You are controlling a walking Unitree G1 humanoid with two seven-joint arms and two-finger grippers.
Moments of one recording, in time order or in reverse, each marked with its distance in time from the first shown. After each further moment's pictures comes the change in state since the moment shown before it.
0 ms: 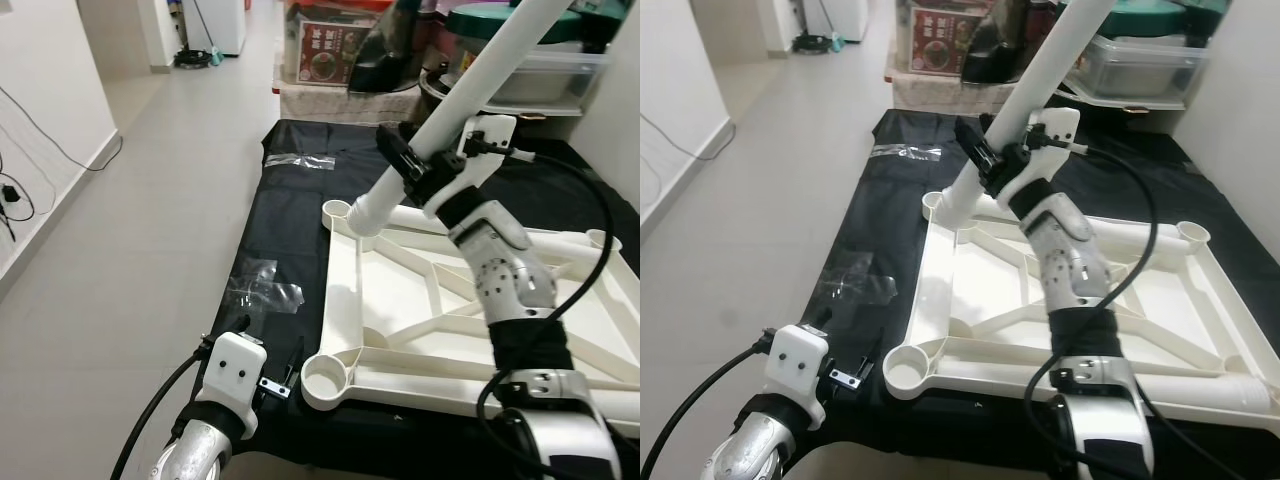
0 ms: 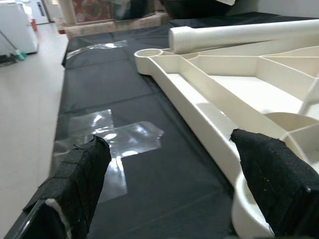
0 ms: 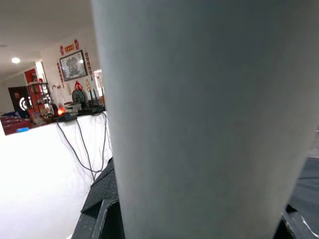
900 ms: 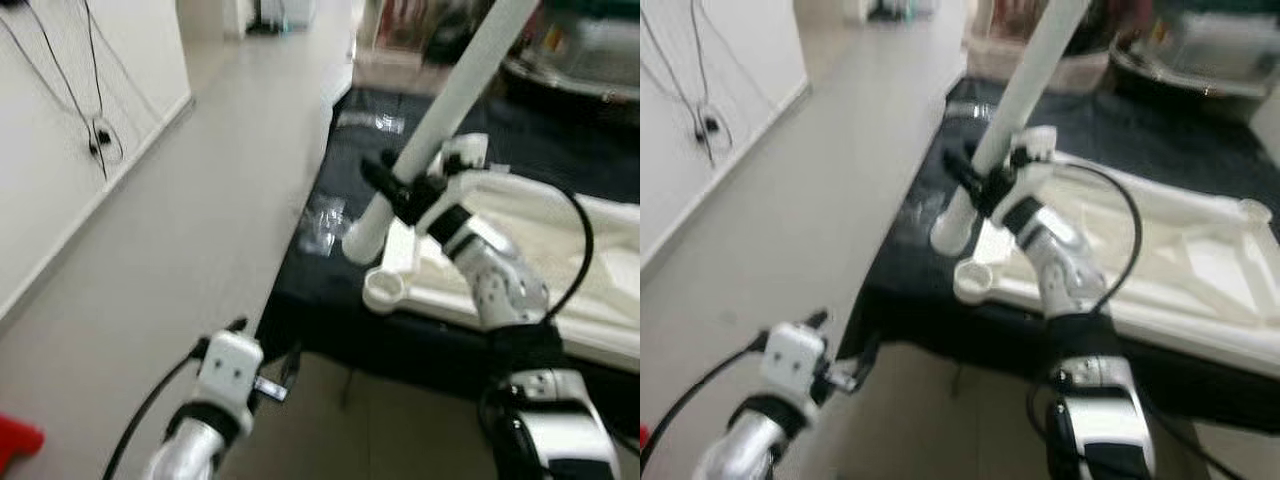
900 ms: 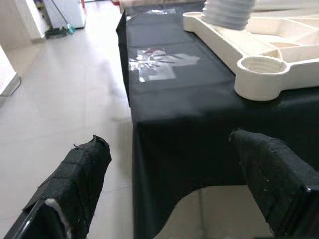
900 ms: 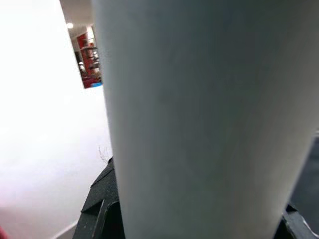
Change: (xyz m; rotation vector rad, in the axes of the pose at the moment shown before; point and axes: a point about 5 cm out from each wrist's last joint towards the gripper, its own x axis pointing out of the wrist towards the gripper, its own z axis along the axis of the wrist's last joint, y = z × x) left arm -0.004 0.001 -0.004 -0.007 0.038 0.030; right arm -0.007 0.002 -0.027 0.009 0.113 0.015
